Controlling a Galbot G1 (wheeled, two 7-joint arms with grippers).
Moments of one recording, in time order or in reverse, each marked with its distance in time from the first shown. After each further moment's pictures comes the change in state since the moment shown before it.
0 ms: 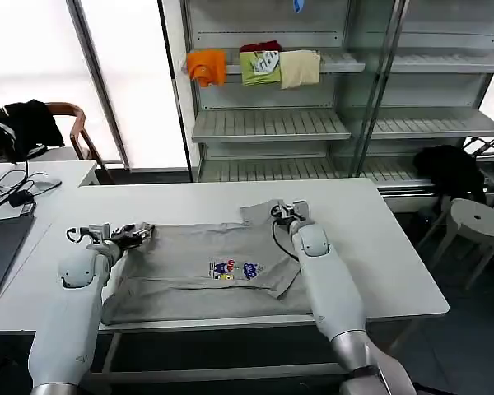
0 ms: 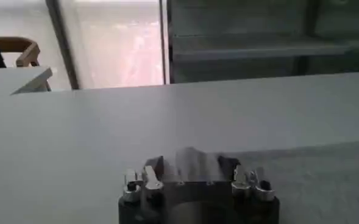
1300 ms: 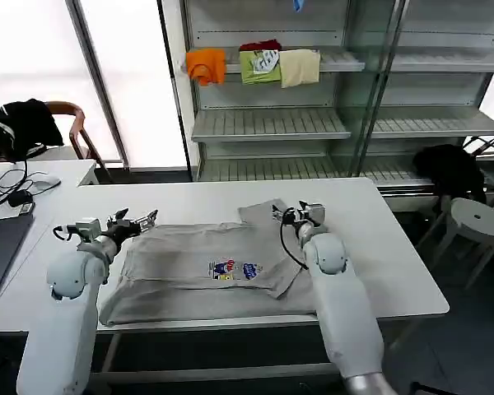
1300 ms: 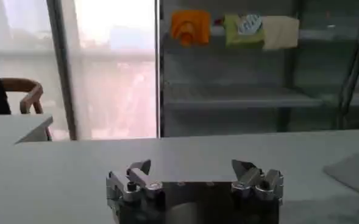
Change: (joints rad) left arm 0.074 -0.012 -0.020 -0.241 -0.107 0.012 -0.089; right arm -0.098 0.000 -0.001 0.251 0.091 -0.046 0.026
